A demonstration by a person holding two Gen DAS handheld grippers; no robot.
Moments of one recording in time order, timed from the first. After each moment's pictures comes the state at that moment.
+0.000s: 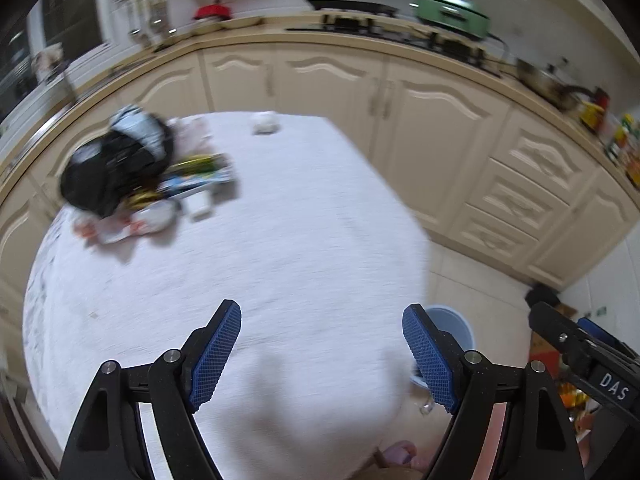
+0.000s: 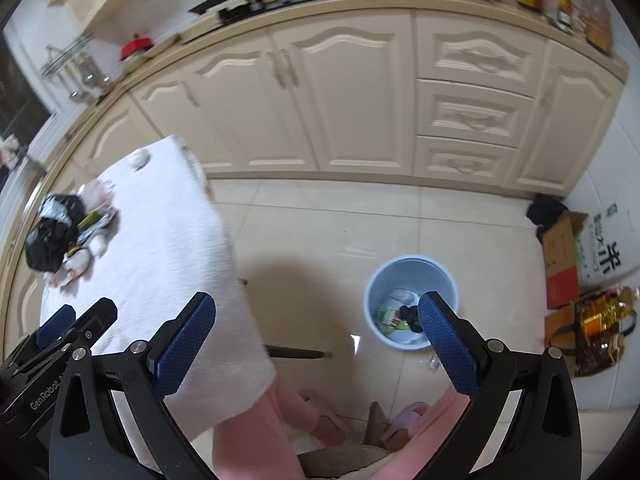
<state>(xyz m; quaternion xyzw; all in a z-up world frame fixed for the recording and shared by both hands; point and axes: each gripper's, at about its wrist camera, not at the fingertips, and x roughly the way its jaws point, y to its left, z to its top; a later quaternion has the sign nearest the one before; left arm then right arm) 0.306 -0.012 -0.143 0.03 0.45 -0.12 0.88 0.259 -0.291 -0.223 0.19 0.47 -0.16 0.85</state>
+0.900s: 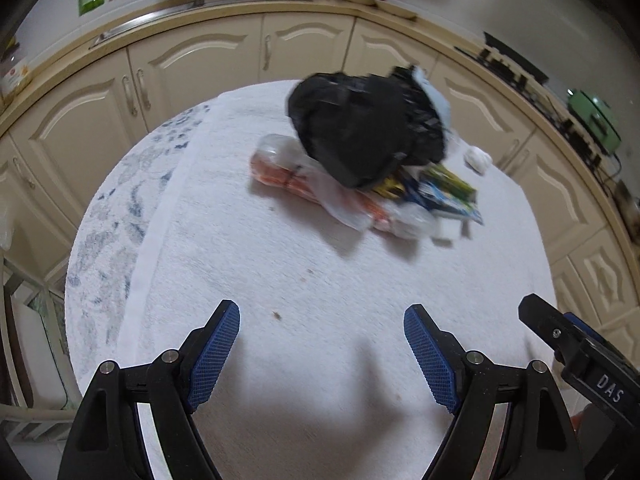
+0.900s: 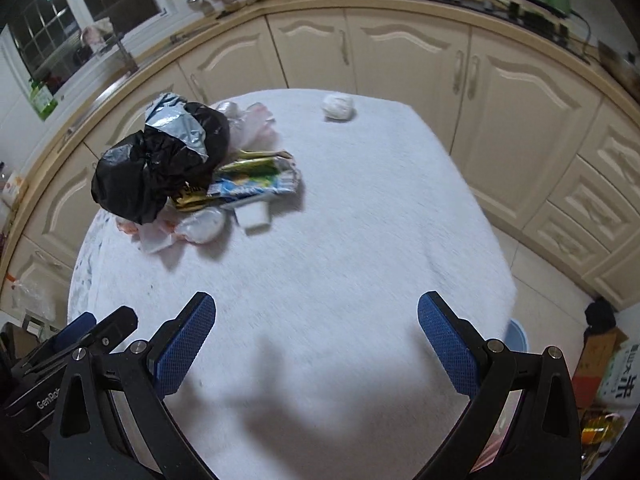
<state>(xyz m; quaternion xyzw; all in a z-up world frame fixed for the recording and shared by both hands) 0.365 0.176 -0.141 -0.13 0.49 0.02 0.86 0.408 -0.101 -0.233 0.07 0.52 0.03 0.85</state>
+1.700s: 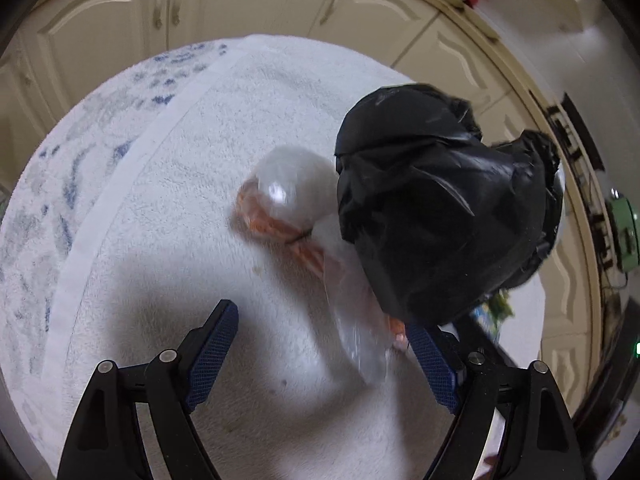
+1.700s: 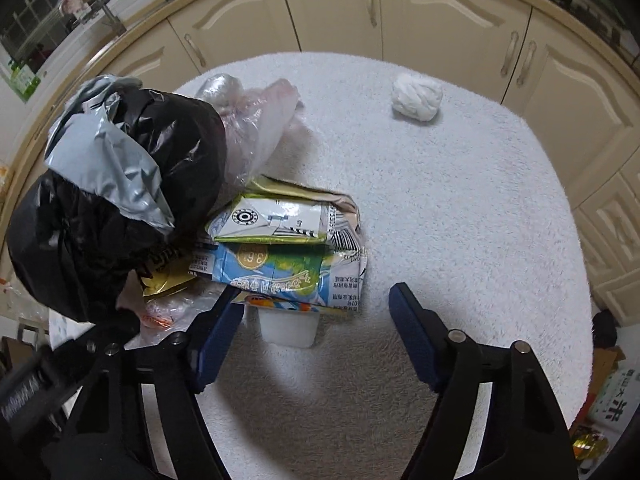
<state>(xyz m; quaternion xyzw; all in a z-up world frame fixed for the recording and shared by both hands) 0.493 0.214 -0.190 -0.30 0.53 0.07 0.79 0.516 -0.069 -0.289 0.06 0.58 0.04 0.81</state>
